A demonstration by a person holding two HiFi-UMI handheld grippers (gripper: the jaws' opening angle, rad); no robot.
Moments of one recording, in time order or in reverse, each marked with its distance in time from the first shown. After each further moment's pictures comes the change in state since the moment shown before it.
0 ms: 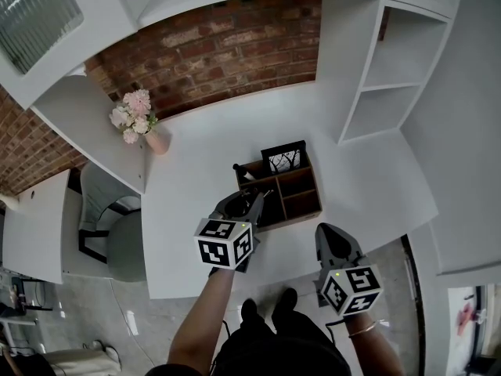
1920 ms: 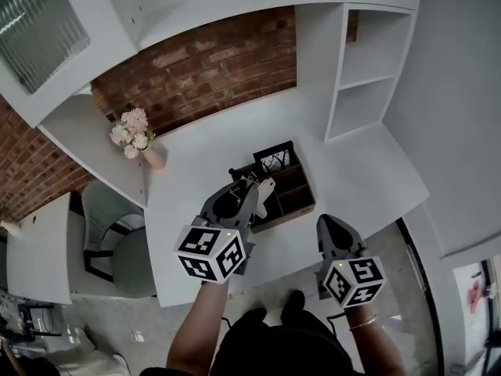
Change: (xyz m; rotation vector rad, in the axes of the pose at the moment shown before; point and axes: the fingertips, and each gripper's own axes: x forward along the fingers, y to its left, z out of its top) left arm -0.070 -0.049 0.087 0.073 -0.204 -0.112; right arm -0.034 0.009 0.027 0.043 -0.122 -0.085
